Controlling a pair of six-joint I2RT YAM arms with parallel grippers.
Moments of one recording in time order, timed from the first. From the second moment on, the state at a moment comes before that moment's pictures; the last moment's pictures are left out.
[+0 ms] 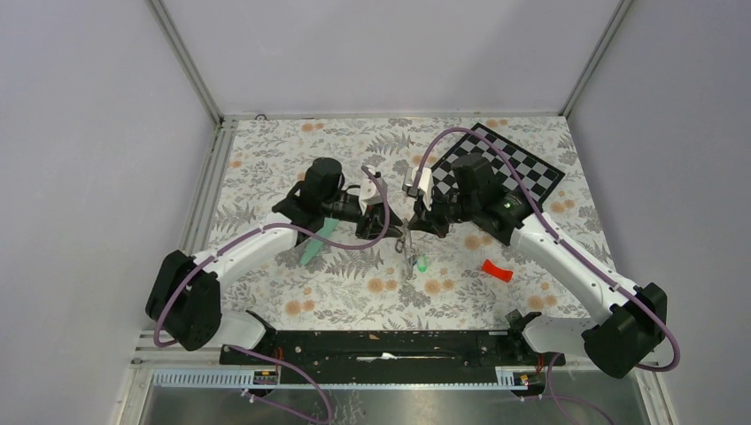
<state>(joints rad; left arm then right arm) -0.60 1.38 0.94 0.07 1.04 0.28 0.60 1.24 1.11 -0.57 -0.63 -0.47</state>
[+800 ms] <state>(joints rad) -0.64 1.42 0.97 0.06 0.99 0.34 0.60 1.24 1.10 -0.58 -0.62 -0.46</state>
